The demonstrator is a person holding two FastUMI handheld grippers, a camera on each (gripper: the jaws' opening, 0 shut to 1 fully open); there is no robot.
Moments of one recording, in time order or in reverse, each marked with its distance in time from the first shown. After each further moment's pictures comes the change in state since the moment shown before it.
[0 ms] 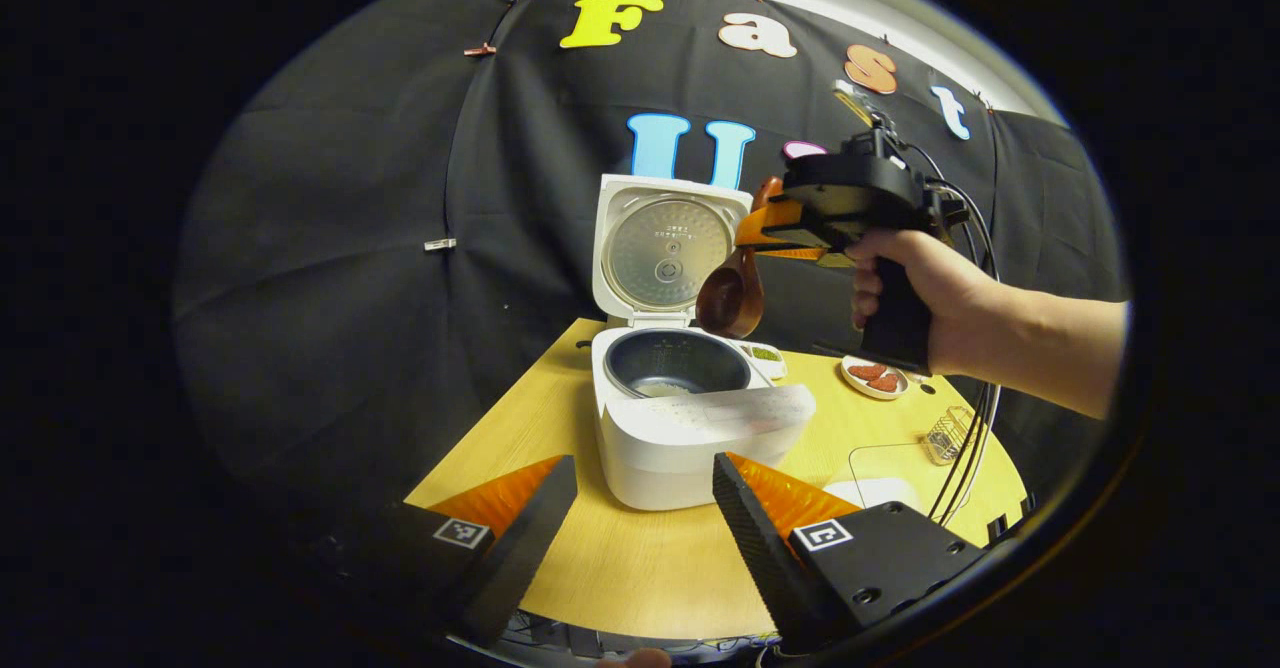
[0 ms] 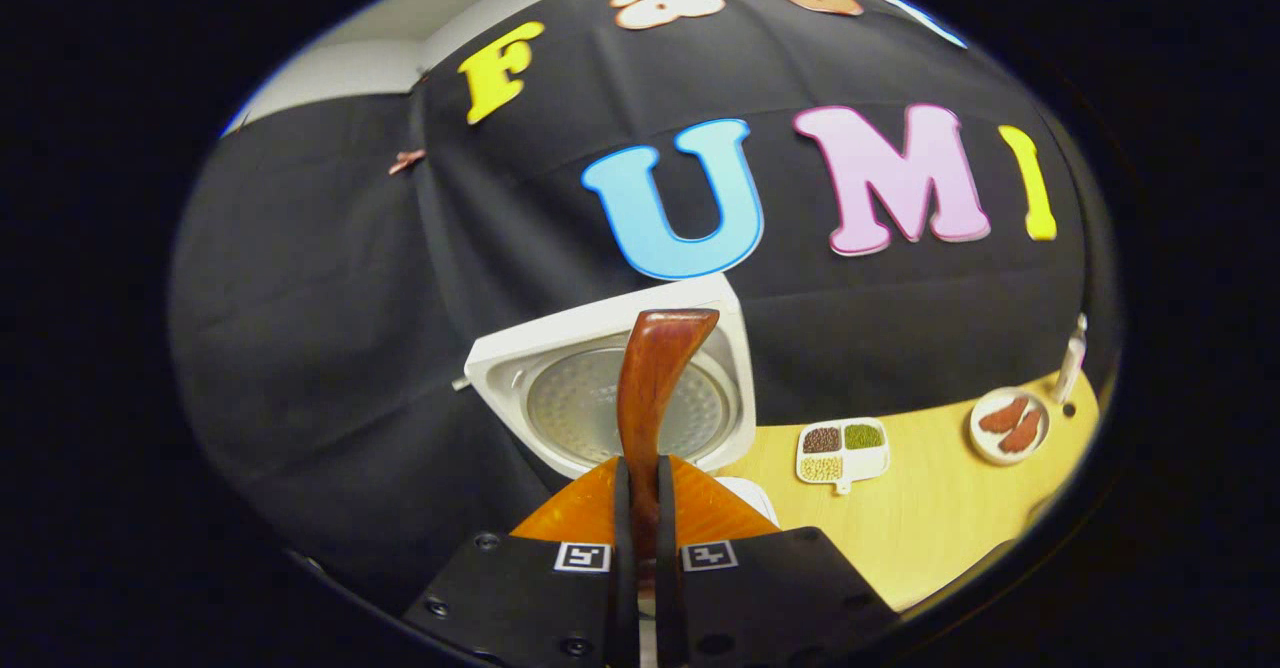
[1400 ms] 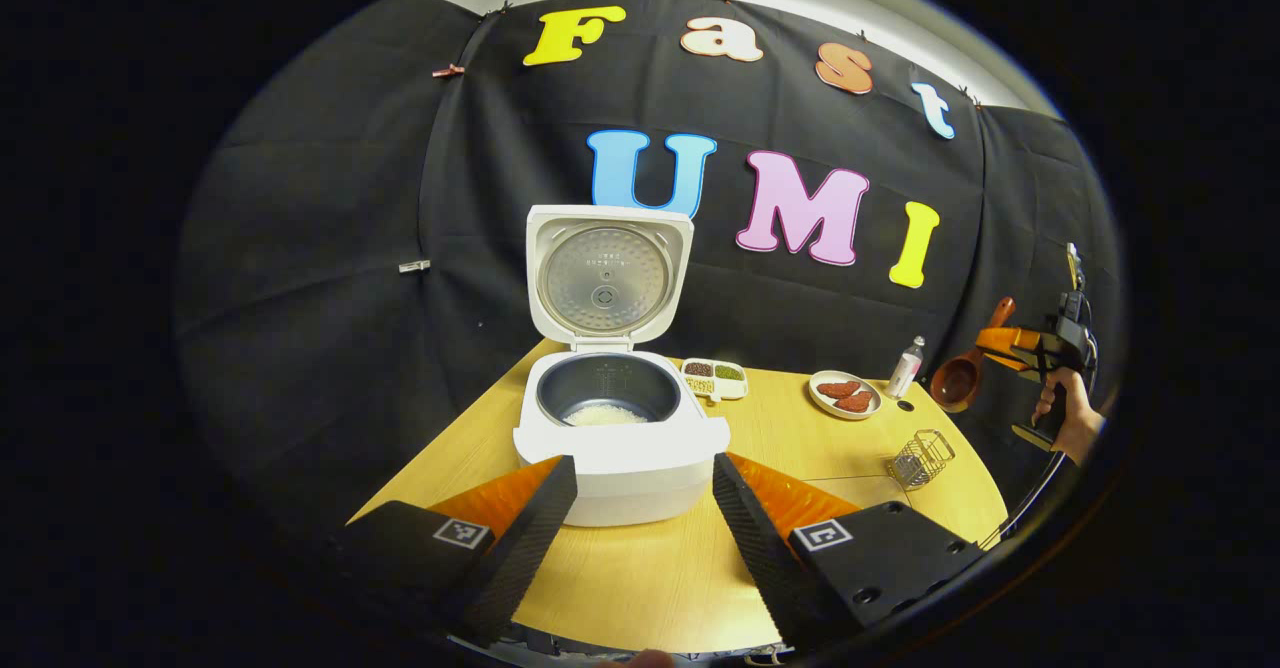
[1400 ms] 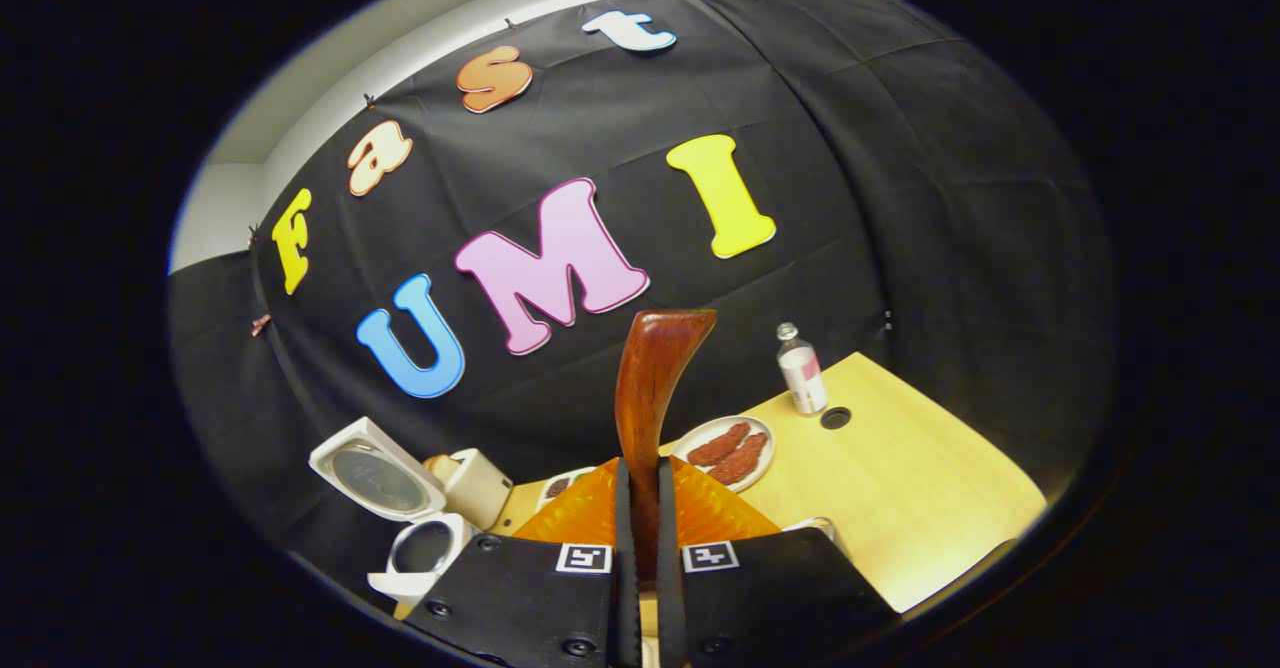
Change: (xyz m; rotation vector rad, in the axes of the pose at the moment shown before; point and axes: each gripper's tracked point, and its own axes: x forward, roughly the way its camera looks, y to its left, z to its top) left arm 0.009 -0.104 0.034 0.014 -0.022 0.013; right arm -0.243 -0.436 0.076 0.166 -0.186 -0.388
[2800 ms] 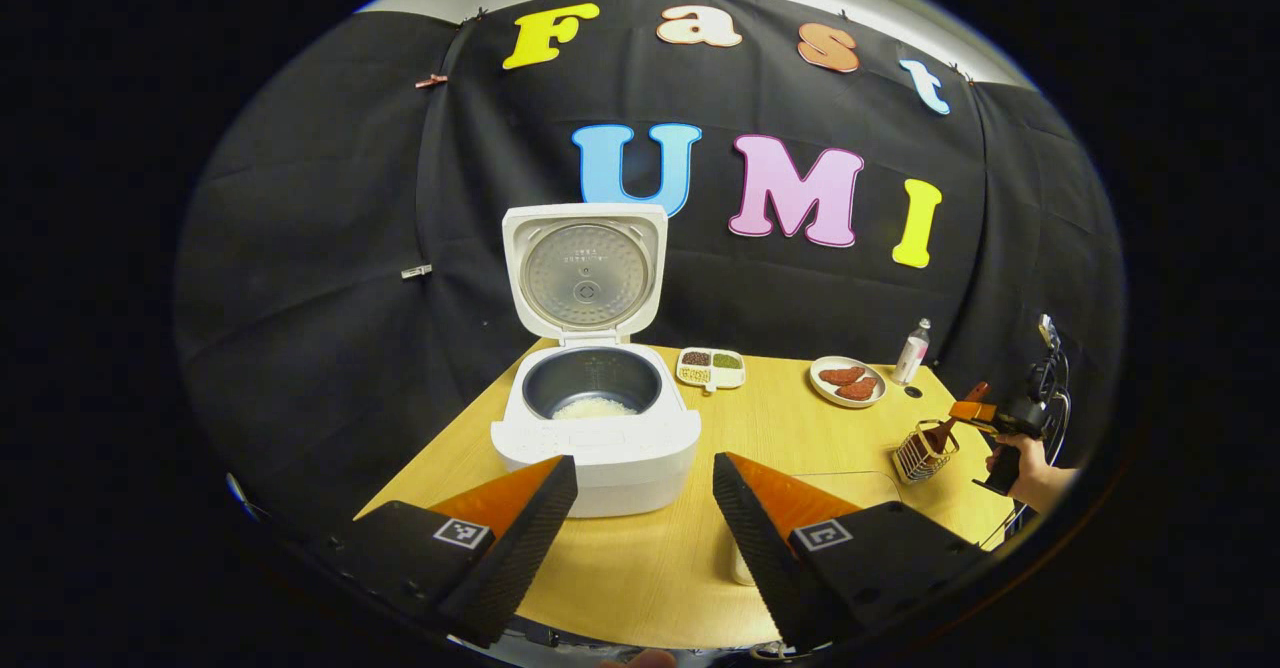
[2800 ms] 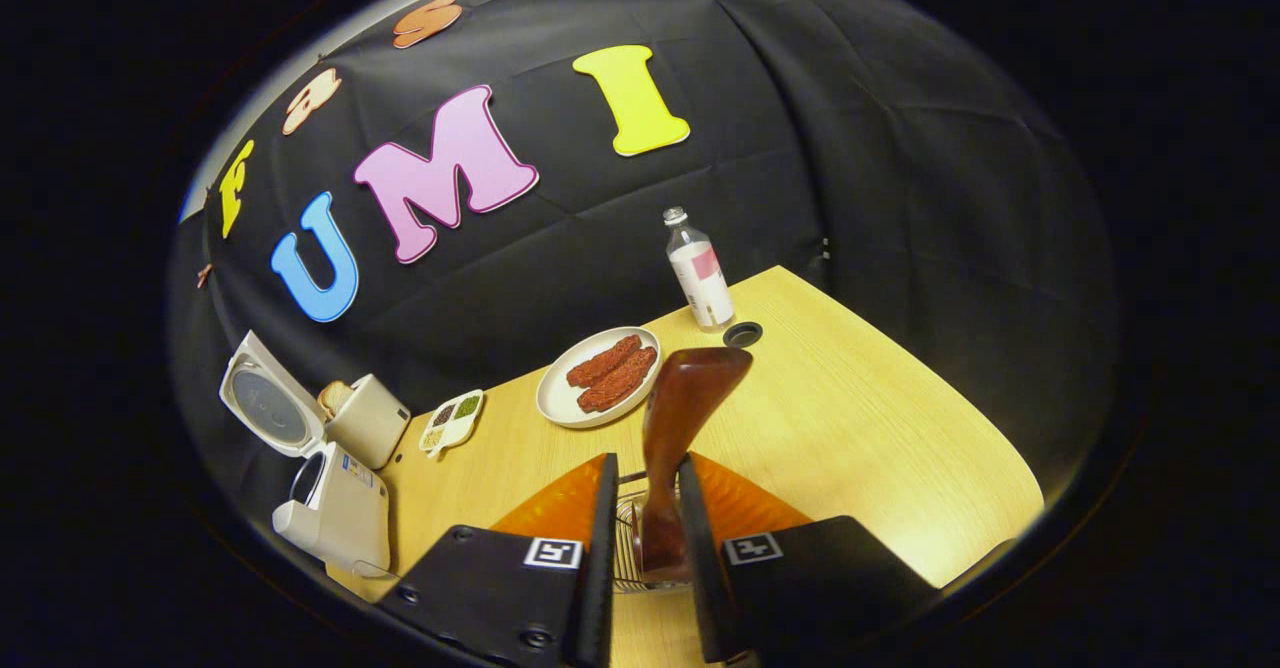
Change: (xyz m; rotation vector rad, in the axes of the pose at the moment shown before) left arm -0.004 -0.038 0.001 0.047 0.031 0.040; right arm 0.039 -0.117 -0.112 0.003 0.197 -0.134
